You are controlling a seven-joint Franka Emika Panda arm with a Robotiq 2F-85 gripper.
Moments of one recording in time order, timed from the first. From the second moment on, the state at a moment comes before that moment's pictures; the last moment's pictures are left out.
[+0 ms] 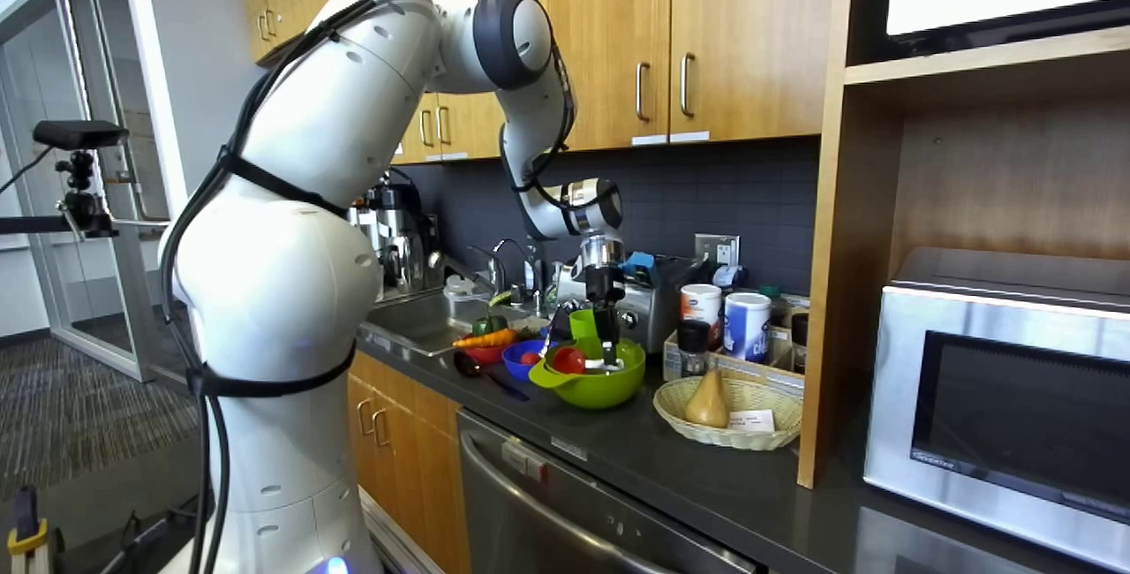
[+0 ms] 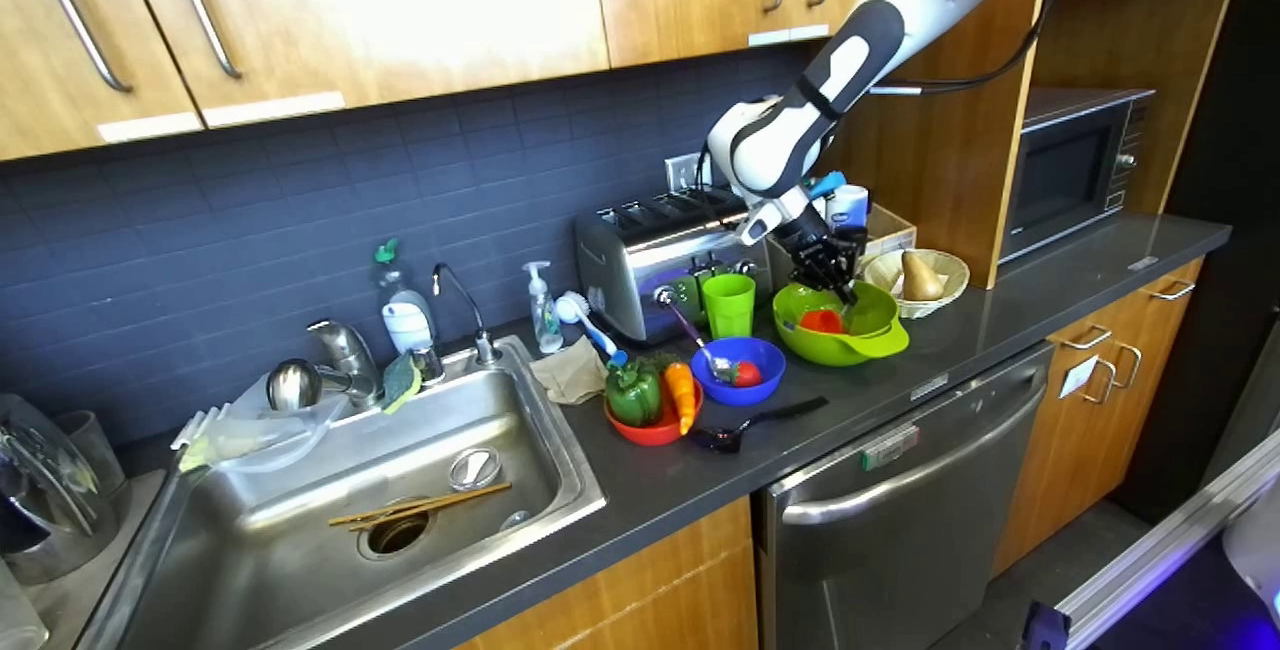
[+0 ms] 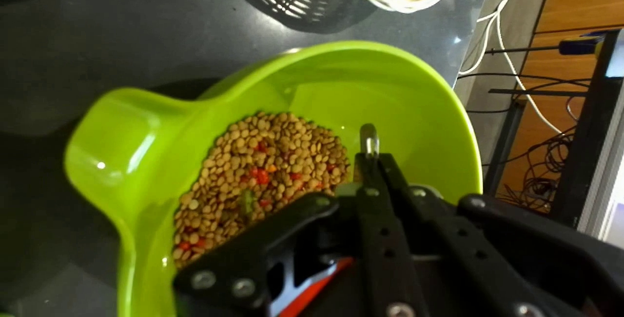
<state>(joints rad) 0.05 0.57 0.14 -1.77 -0.40 1.82 -1.63</state>
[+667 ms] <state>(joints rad) 0.03 0.51 0.14 -1.83 -0.38 1.90 -1.64</state>
